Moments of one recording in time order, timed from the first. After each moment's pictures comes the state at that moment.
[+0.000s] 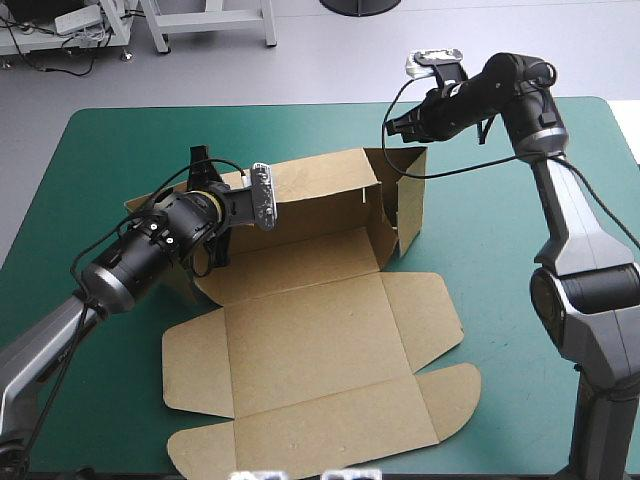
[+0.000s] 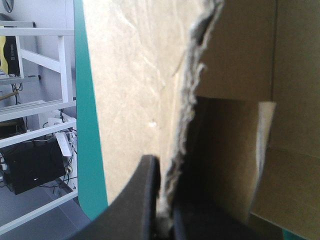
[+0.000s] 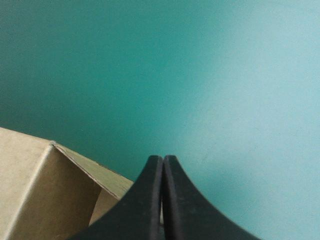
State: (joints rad) left arm -0.56 1.46 -1.27 0.50 0.79 0.64; right arm 0.20 2.08 -2.28 0.39 1.22 -0.20
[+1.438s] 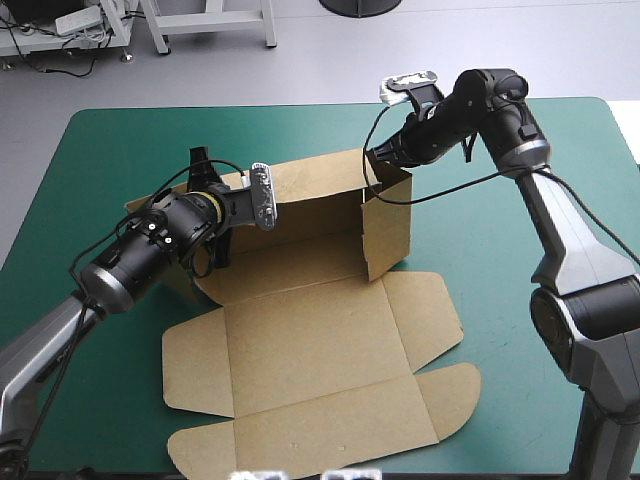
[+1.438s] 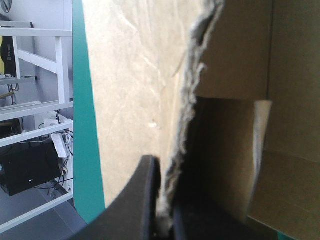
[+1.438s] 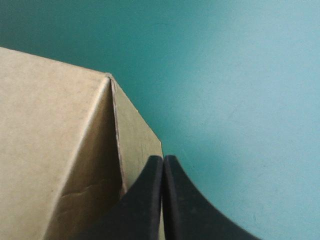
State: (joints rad) left arm -0.56 1.46 -1.27 0.48 0.79 0.64; right arm 0.30 1.98 -2.13 0.30 1.24 -0.18
